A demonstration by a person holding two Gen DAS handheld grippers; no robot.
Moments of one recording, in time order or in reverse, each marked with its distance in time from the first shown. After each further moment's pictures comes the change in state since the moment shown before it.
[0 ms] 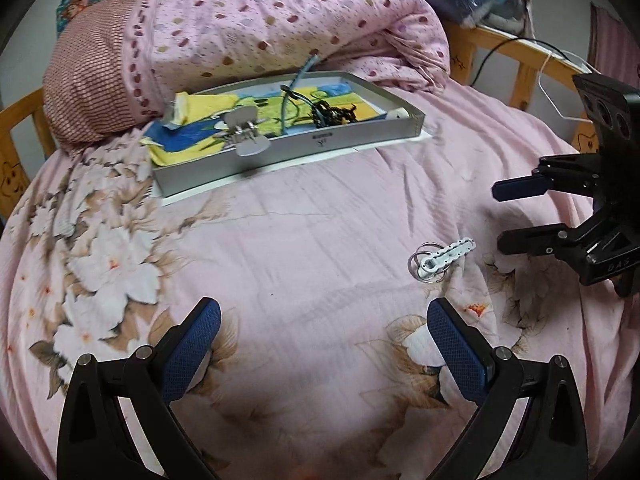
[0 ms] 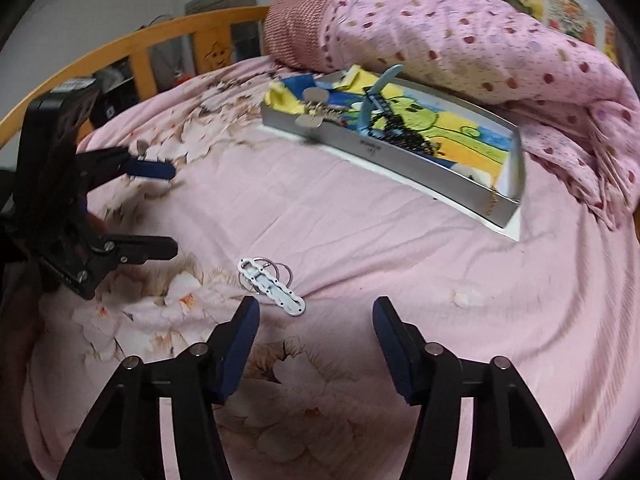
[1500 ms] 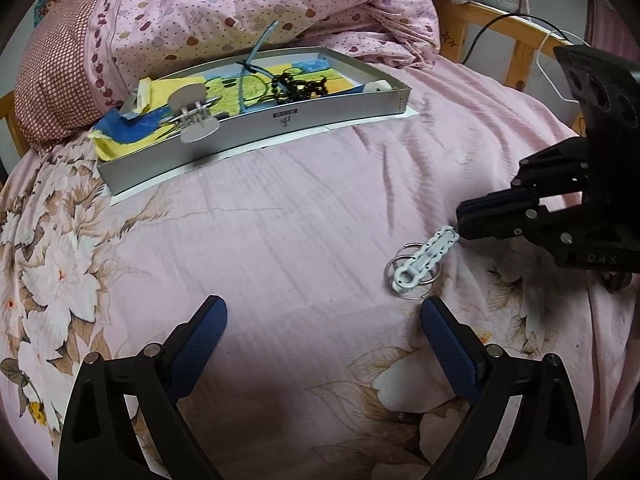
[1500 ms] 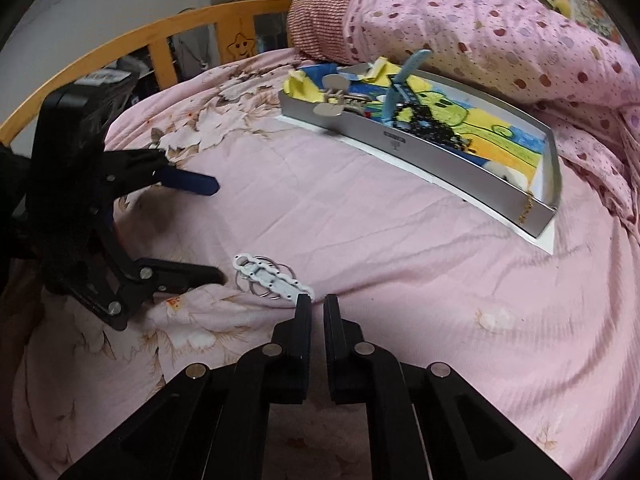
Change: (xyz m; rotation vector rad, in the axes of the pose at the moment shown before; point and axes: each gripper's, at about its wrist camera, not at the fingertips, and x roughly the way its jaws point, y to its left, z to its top) left arm 0.038 -0.017 0.007 0.007 0.062 -0.028; right arm 0.026 -0.003 0.004 -0.060 0.006 0.100
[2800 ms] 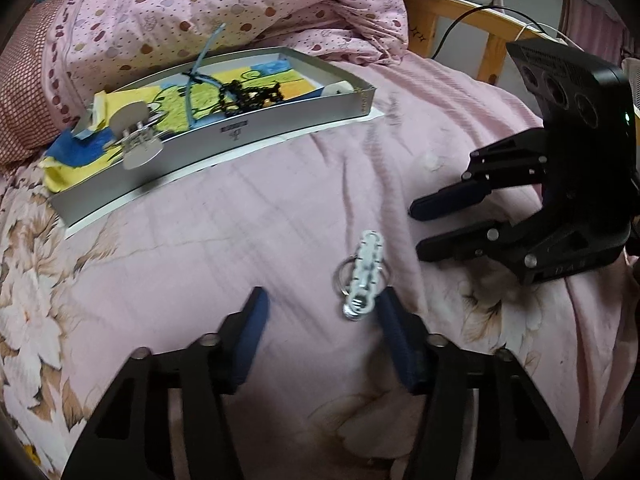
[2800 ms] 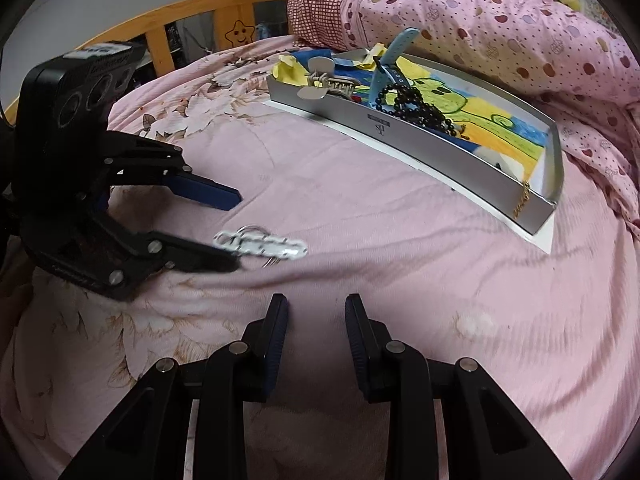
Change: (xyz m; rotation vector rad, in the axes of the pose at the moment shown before) left arm 0.017 -0.016 0.021 0.067 0.005 -0.119; right arm 0.005 -0.027 -0.005 -0.011 0.038 0.004
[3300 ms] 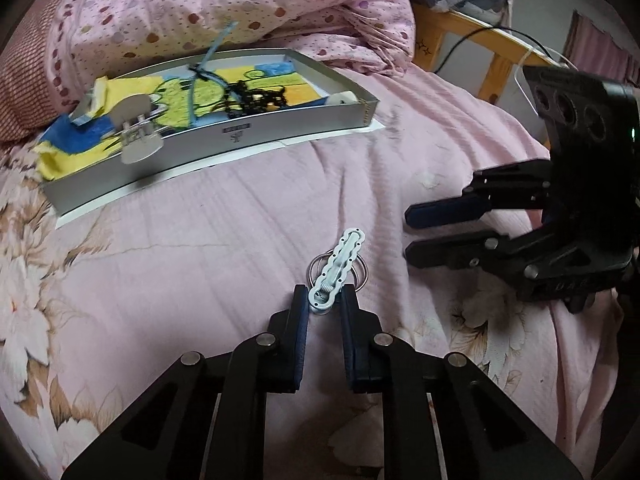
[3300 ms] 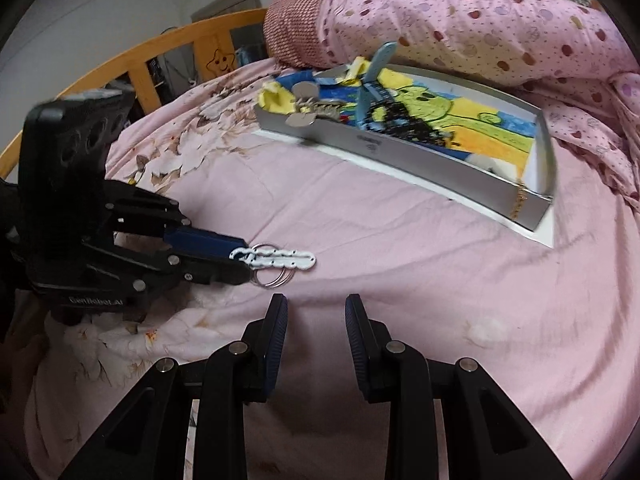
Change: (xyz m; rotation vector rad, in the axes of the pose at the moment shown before) left arm -0.007 0.011 0.004 -0.089 -0.014 -0.049; right arm -0.001 0.004 0.013 0.114 -0.060 0.025
